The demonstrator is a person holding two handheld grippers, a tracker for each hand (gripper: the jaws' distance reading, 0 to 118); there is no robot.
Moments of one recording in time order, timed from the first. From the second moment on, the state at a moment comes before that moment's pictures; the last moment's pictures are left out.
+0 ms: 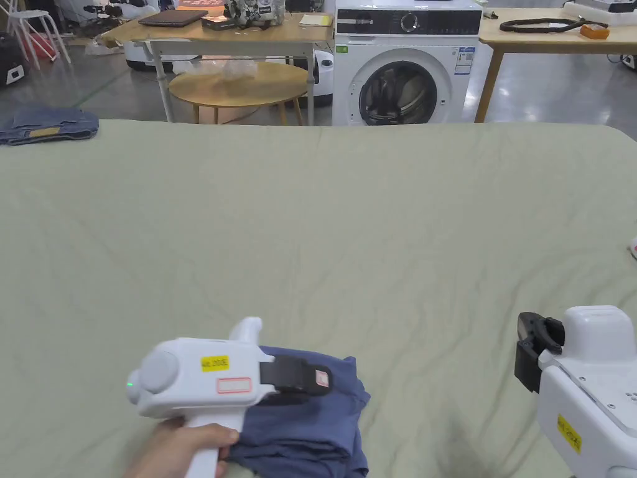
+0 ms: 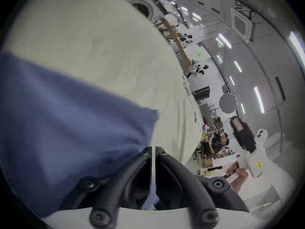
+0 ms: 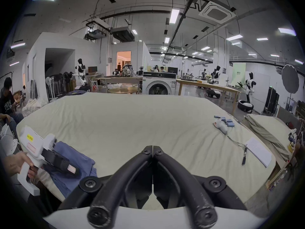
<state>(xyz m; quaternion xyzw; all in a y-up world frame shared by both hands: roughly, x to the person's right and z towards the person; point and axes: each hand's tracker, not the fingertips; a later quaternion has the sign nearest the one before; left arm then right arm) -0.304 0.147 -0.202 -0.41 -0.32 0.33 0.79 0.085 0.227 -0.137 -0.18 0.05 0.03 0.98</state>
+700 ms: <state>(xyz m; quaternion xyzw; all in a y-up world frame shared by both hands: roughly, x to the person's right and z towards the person) -0.488 0.189 -0.154 -0.31 -0.18 0.35 0.87 -0.032 0.089 -0.231 -0.48 0.32 -0.23 0.79</state>
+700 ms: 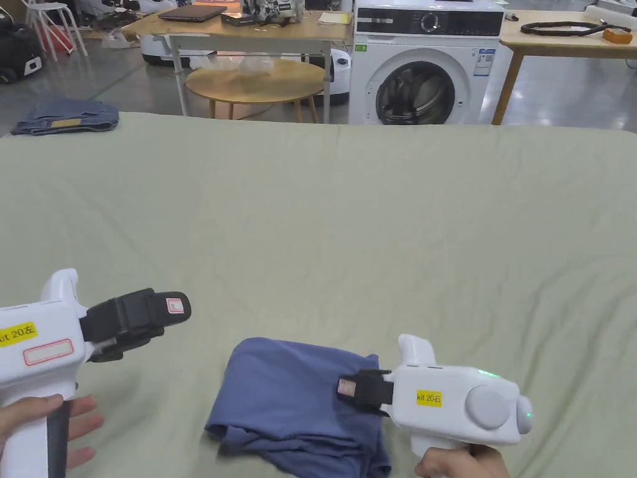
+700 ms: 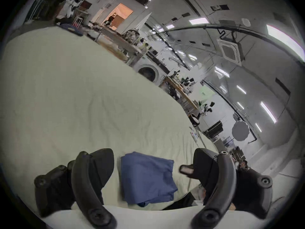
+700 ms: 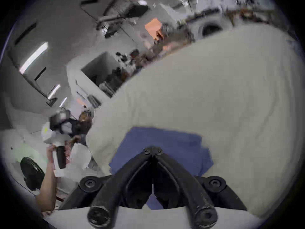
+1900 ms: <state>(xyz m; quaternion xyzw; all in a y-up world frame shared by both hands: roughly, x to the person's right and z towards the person) -0.443 0.069 -0.223 -0.47 -0.29 0.39 0.73 -0.015 0.142 -0.221 -0.41 0.28 -0.17 0.85</state>
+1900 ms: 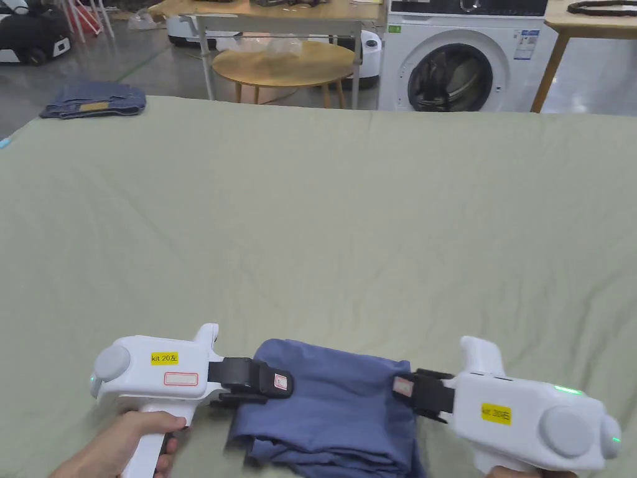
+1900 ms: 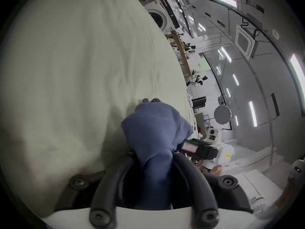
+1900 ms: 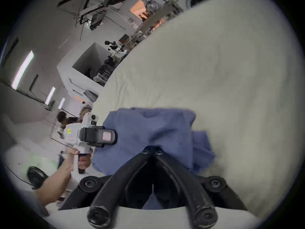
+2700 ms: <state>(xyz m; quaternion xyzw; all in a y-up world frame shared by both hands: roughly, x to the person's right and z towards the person) -0.735 0.158 -0.127 -0.47 0.02 0.34 0.81 0.023 0.248 -0.168 -0.21 0.08 0.02 0.97</state>
